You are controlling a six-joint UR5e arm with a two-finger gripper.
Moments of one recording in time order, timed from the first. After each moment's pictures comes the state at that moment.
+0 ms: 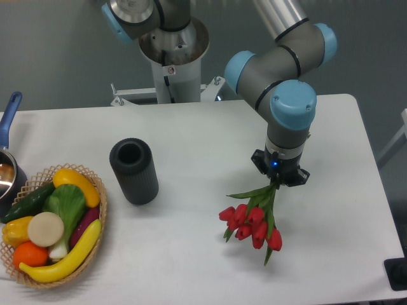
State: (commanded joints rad) arm 2.61 -1.96 -1.61 -1.07 1.60 1.18
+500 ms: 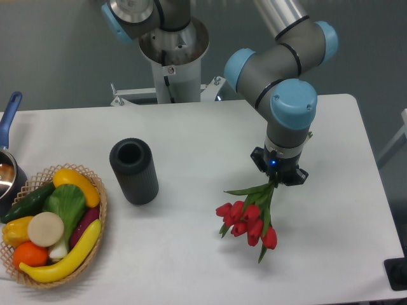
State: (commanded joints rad) arm 2.62 -1.95 -1.61 -1.09 1.60 1.25
